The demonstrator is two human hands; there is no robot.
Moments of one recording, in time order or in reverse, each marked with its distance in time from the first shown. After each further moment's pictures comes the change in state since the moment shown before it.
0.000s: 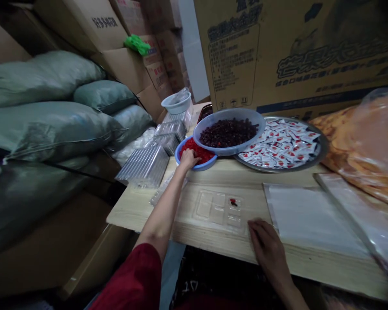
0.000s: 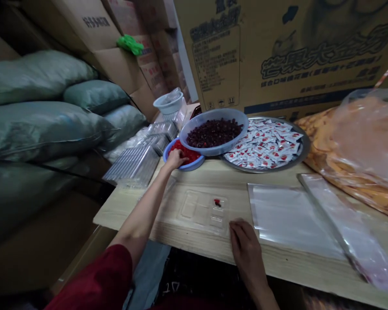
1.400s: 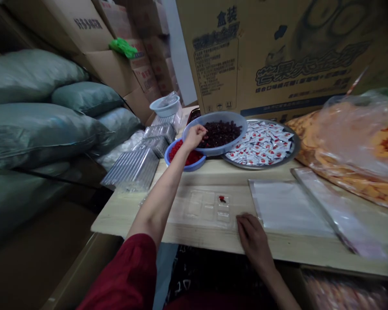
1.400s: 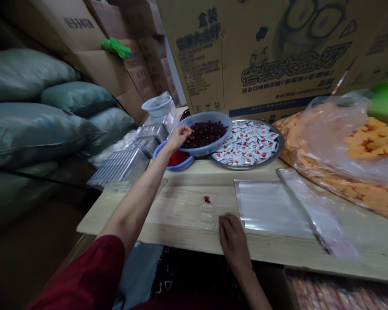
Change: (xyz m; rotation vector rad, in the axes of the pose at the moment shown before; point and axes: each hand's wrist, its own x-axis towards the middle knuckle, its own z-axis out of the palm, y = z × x) left_hand 0.055 0.110 0.004 -0.669 -0.179 0.118; right_hand 0.008 -0.011 0.000 -0.054 0.034 -0.030
